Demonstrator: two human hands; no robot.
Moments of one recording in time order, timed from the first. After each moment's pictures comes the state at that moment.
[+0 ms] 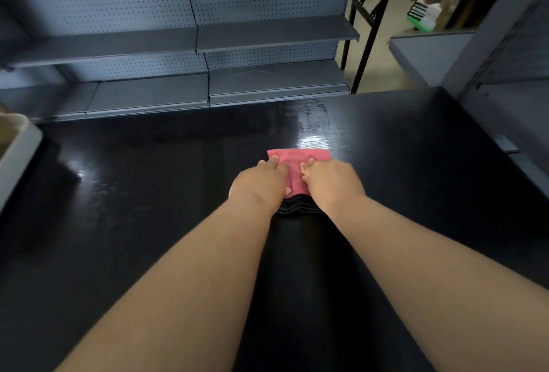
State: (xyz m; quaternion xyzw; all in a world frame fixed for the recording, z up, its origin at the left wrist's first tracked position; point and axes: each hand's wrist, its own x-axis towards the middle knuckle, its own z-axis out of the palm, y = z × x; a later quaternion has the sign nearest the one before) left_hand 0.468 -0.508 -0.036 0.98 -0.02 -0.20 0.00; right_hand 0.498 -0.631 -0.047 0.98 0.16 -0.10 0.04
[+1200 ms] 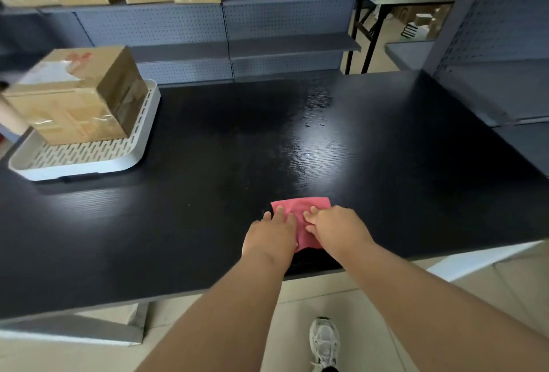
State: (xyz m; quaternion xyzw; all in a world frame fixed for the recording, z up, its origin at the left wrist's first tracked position) left_hand 0.130 -0.486 -0.022 0.98 -0.02 -0.19 0.01; right_hand 0.185 -0.607 -0.046 0.96 0.24 -0.16 0.08
